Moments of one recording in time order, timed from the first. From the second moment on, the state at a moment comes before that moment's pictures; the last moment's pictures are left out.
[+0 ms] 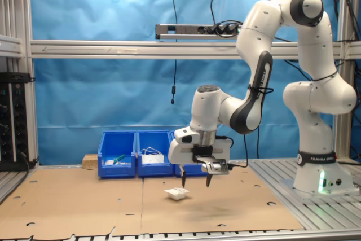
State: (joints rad) arm 0.59 0.19 -0.40 -2.58 -0.31 2.82 -0.44
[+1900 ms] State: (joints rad) arm 0.52 0.25 -0.41 -2.47 -0.31 2.82 -0.95
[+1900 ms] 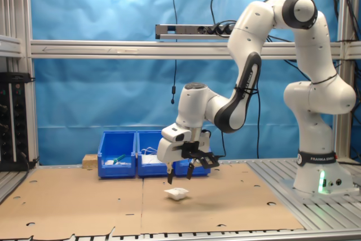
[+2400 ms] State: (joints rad) arm 0.45 0.26 -0.38 -2.47 -0.31 2.82 -1.00
